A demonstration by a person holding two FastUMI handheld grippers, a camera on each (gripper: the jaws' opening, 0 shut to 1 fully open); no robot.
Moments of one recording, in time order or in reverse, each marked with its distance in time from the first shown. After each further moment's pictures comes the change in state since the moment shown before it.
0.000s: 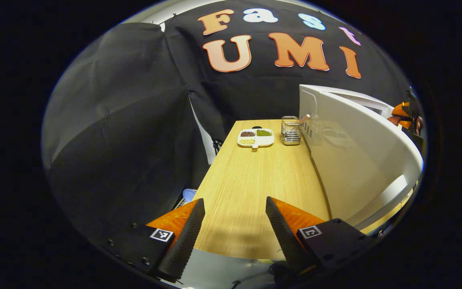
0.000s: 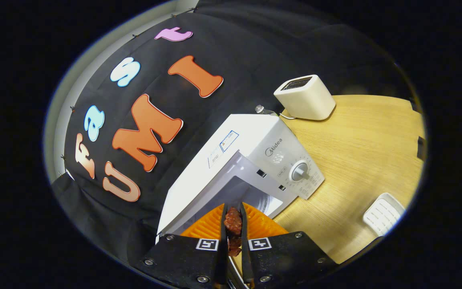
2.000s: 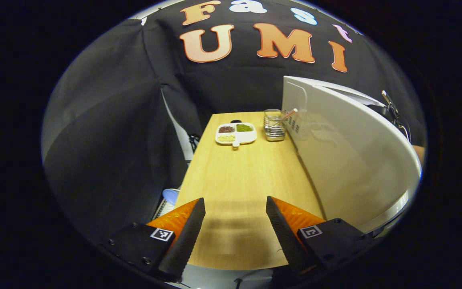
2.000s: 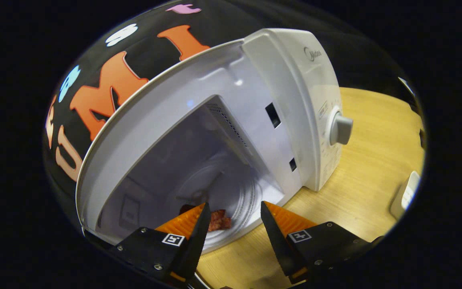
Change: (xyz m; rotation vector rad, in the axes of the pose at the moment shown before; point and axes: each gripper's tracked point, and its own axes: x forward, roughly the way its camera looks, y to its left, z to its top) left arm 0.047 -0.059 0.021 0.045 0.063 -0.249; right arm 0.126 -0.076 -0.084 -0.267 0.076 -0.258
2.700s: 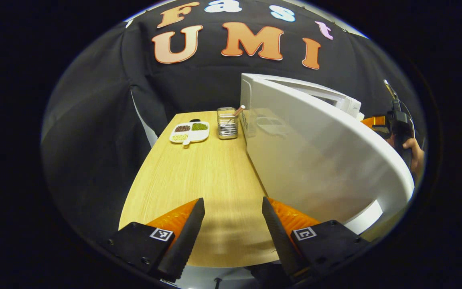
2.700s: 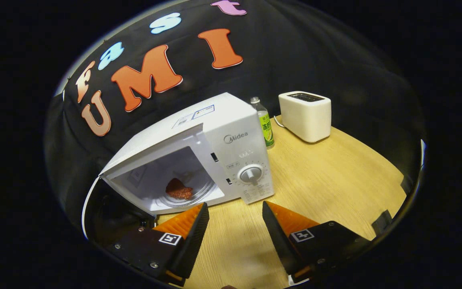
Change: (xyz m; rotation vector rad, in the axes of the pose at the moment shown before) left arm -0.014 -0.126 -0.010 0.034 0.011 -0.111; right arm -0.111 -0.101 0.079 -0.297 0.017 0.130
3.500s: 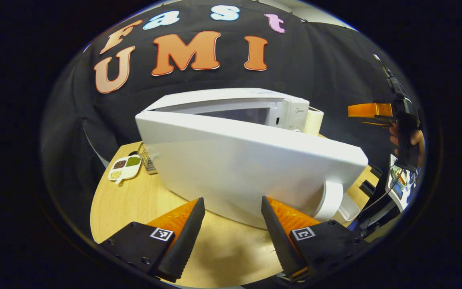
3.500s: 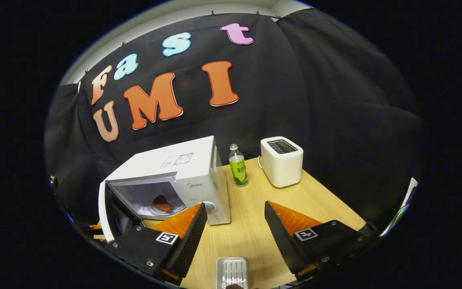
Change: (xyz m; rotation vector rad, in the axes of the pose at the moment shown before) left arm 0.056 -0.202 0.083 0.152 -0.116 -0.225; right arm -0.101 -0.090 0.100 -0.146 -0.210 -0.012
